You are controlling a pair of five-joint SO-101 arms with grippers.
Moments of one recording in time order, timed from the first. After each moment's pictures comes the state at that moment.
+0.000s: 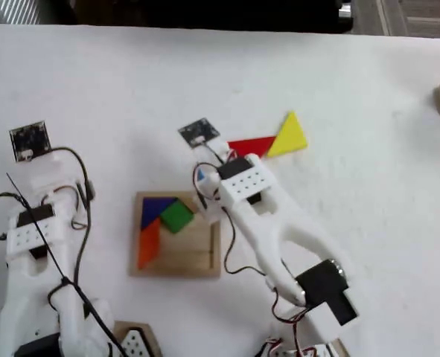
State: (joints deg) left arm -25.3 -30.4 63.0 33.5 0.0; right arm -32.3 1.1 27.8 58.5 4.6
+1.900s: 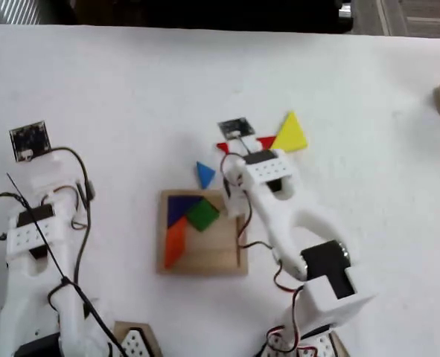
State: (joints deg) left arm -25.3 -30.4 63.0 33.5 0.0; right arm -19.5 8.0 27.3 60.1 4.7
